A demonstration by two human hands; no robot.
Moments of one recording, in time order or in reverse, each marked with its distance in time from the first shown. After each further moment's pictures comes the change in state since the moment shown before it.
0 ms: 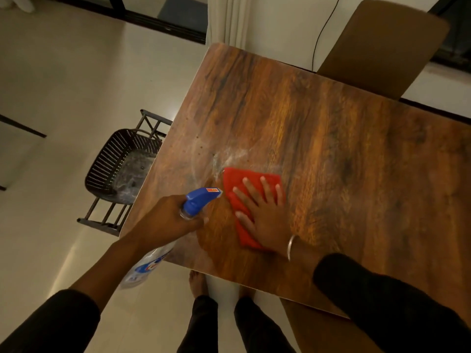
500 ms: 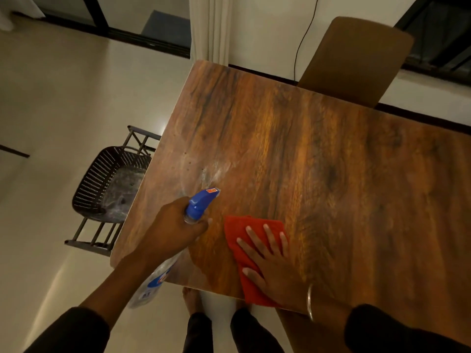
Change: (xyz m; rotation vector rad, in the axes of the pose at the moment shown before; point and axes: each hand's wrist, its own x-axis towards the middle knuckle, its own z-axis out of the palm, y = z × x) left_hand 0.013 0.035 0.010 -0.045 0.118 0.036; right_hand -0.103 -0.005 0.006 -0.007 -0.160 0.005
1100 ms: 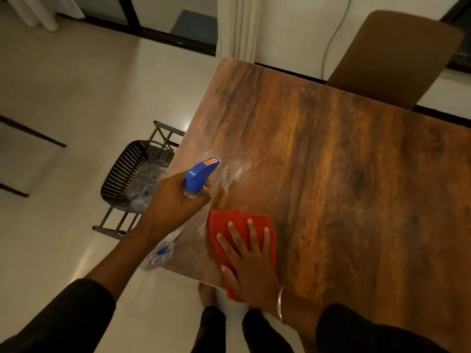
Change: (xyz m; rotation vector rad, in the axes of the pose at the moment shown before) left_hand 0.009 0.016 -0.042 -0.050 0.161 0.004; right_hand 0.052 -0.080 0.013 0.007 0.113 -0.027
